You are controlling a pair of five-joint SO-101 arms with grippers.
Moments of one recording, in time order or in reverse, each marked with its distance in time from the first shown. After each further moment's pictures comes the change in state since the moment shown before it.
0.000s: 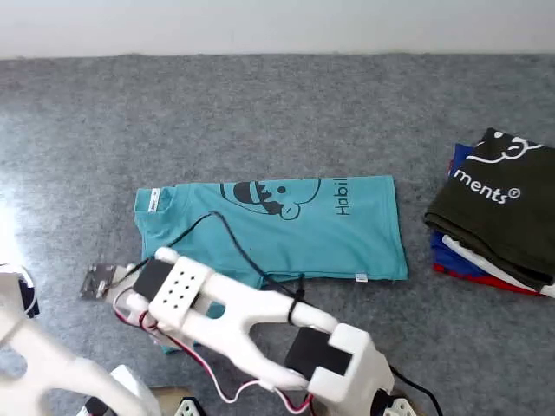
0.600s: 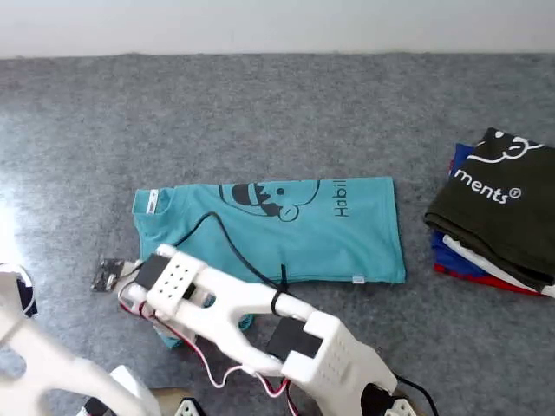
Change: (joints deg) left arm 0.0 0.0 0.2 -1.0 0.0; right arm 3.0 10.5 -4.7 -3.1 -0.1
